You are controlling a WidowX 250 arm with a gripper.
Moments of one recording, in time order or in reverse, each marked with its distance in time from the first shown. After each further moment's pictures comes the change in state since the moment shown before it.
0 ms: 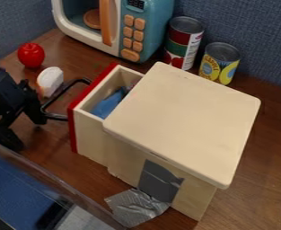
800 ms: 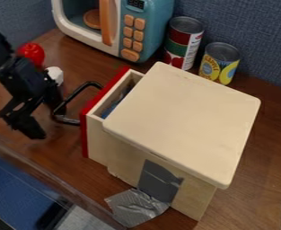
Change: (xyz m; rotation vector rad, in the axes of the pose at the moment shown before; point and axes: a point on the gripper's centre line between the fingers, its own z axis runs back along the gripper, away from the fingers) arm 0.019 0.029 -0.003 -0.014 -0.047 0.004
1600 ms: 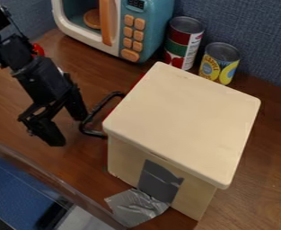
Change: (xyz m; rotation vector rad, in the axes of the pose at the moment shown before) arm 0.044 -0.007 -0.009 -0.036 -0.042 -0.029
